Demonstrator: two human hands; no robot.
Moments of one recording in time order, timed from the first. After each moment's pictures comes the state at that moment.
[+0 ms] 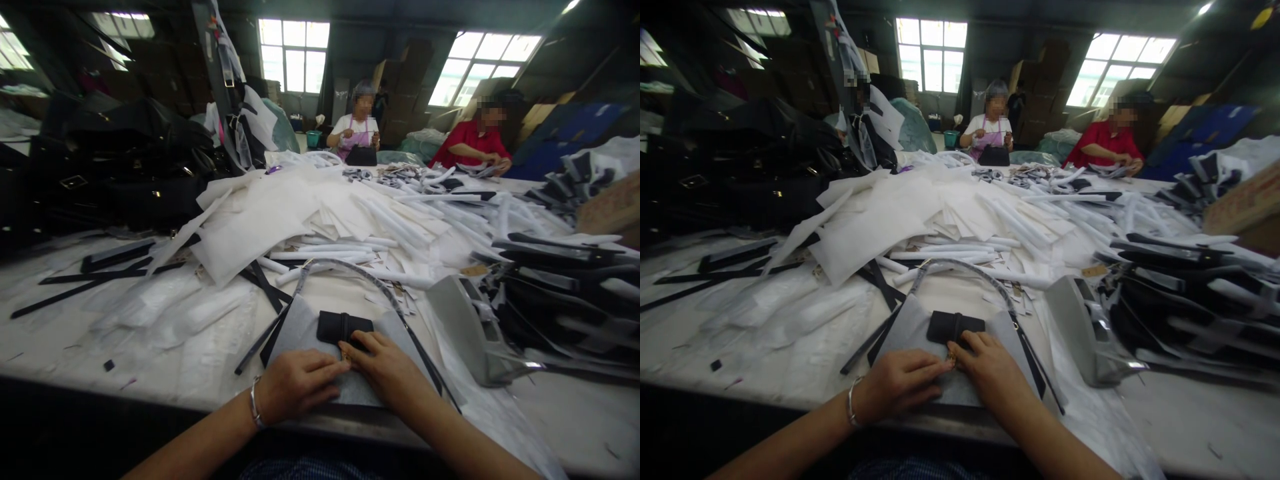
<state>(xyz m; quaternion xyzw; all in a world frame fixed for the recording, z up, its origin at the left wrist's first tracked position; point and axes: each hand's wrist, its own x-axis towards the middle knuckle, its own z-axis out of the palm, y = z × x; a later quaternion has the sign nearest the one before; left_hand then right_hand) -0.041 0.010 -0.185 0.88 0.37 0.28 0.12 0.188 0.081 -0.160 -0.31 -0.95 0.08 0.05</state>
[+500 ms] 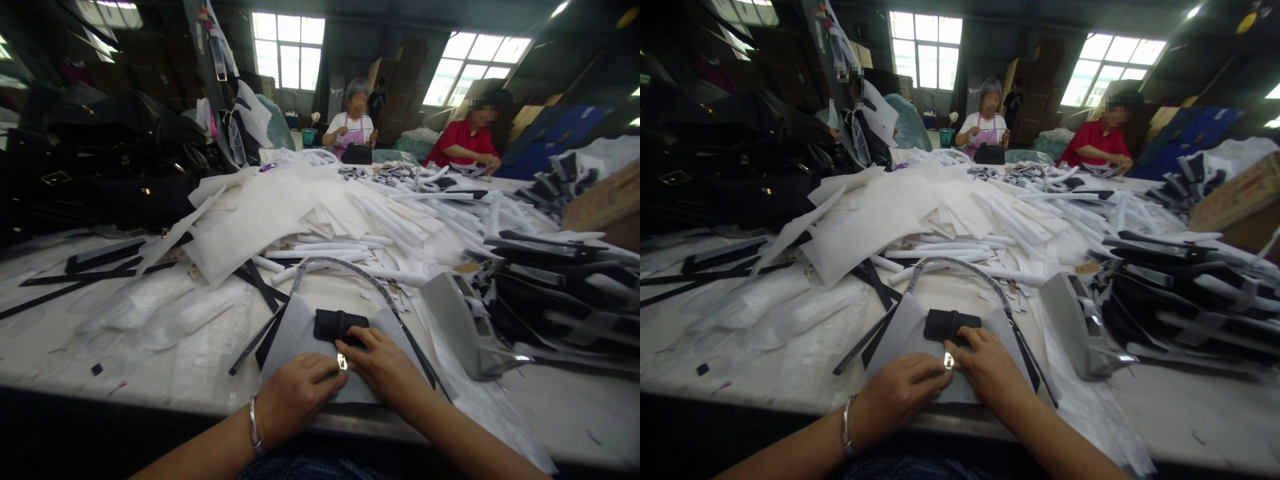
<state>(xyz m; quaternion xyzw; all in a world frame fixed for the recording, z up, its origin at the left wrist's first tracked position) -0.021 -0.001 -0.171 0.88 0.40 0.23 0.10 0.191 0.083 -0.160 -0.31 -0.94 0.09 0.06</state>
